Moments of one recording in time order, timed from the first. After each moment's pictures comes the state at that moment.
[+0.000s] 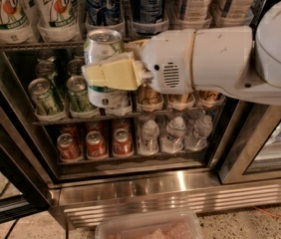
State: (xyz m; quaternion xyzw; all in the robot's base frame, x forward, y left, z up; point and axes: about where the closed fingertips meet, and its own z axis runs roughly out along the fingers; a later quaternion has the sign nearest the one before) arm 0.450 0.049 1.027 -0.41 0.66 0.37 0.50
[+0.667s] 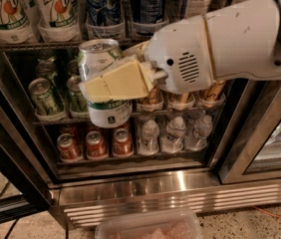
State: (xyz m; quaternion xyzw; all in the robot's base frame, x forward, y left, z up) arm 0.399 0.044 1.036 -0.47 0.68 0.40 0.40
